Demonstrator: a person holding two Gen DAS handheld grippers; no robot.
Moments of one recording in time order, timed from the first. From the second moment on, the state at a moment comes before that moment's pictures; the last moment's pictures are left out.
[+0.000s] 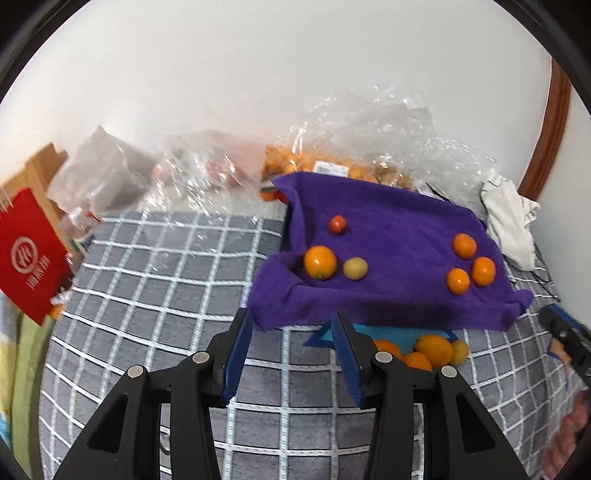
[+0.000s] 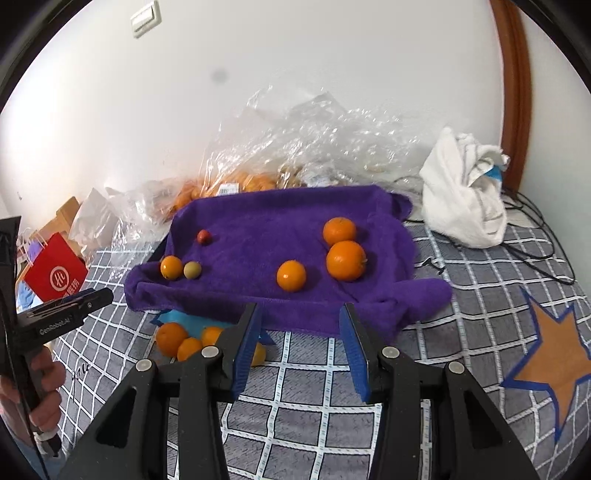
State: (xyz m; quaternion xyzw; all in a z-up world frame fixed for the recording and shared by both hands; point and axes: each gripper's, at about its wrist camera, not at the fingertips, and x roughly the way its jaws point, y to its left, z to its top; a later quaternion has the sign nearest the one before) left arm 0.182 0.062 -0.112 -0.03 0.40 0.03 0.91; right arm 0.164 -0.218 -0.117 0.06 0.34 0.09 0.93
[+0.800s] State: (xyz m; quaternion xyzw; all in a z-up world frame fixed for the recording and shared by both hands) left arm 0.133 0.076 -0.131 -0.04 0.39 0.02 0.92; right arm 0.136 -0.190 -0.151 0.02 0.37 0.11 0.92
